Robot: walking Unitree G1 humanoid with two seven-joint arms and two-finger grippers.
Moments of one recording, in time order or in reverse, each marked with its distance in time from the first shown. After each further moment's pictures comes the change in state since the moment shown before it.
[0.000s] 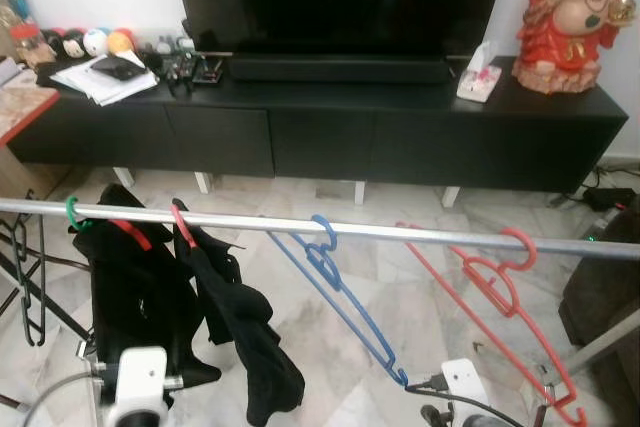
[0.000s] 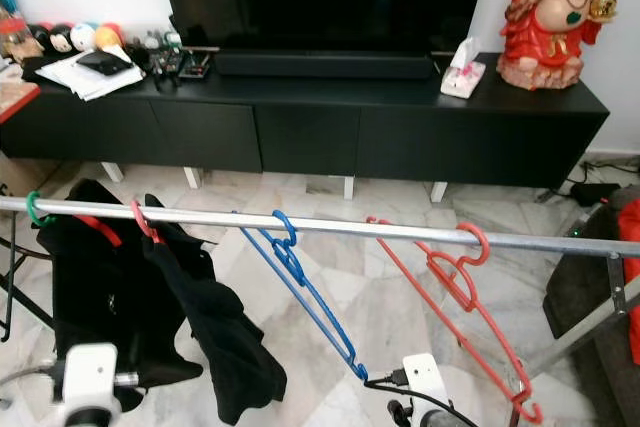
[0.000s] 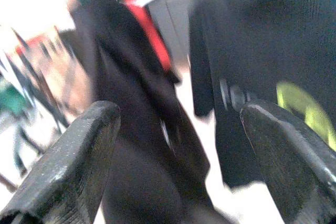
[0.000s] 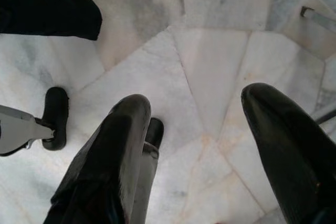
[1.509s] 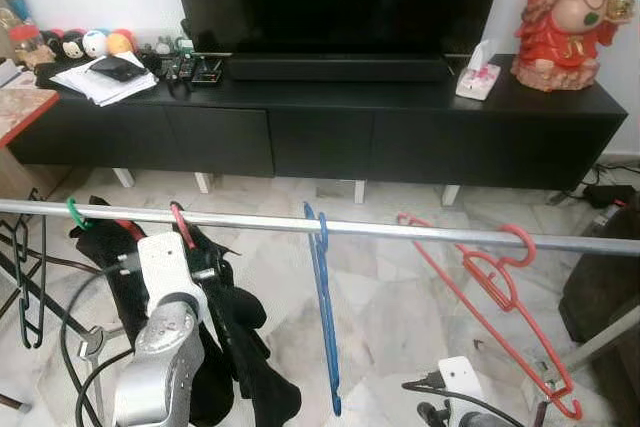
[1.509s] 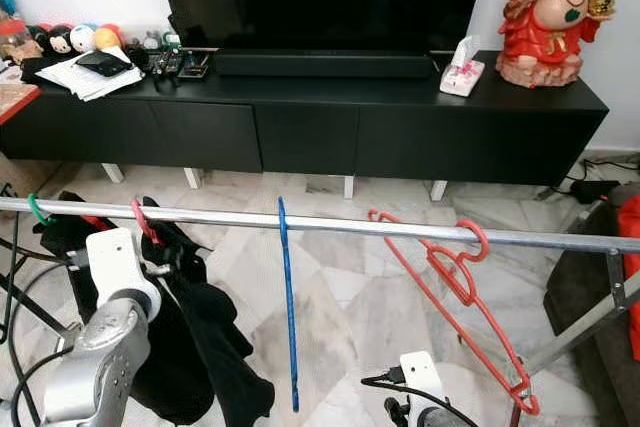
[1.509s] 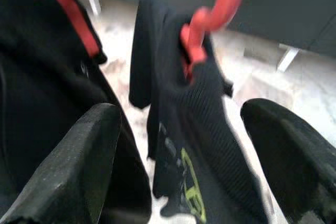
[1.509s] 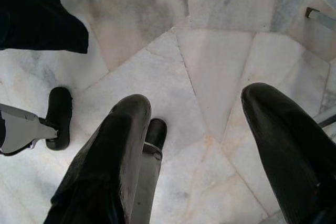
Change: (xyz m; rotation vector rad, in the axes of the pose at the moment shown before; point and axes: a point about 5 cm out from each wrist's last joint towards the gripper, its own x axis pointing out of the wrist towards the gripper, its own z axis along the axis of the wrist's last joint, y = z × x) left arm 0.065 -0.043 0.063 -0.391 0.375 -0.048; right arm 0.000 0.001 0.002 -0.006 -0.004 0.008
